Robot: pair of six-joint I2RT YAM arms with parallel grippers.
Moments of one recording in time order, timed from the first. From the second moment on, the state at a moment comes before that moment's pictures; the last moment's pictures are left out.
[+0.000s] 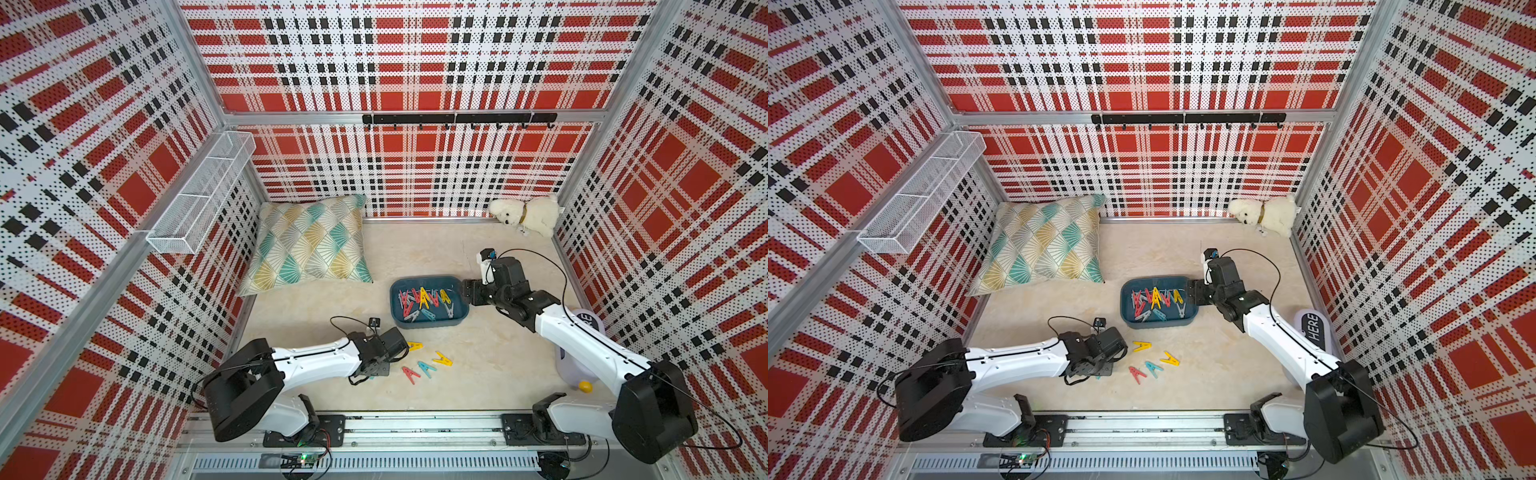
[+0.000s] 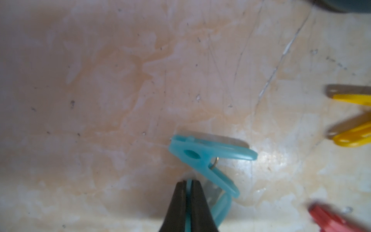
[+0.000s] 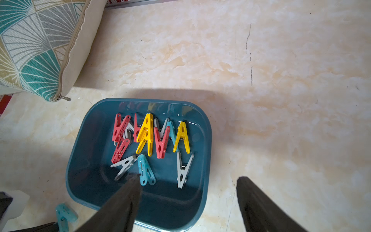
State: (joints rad) left arm -0.97 1.40 0.65 -0.63 -0.28 -0.91; right arm 0.41 1.27 0.87 -0.31 -0.04 0.30
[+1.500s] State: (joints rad) left arm -0.82 1.94 1.42 -0.32 -0.21 -0.67; right arm 0.42 1.23 0.88 -0.39 0.02 0.32
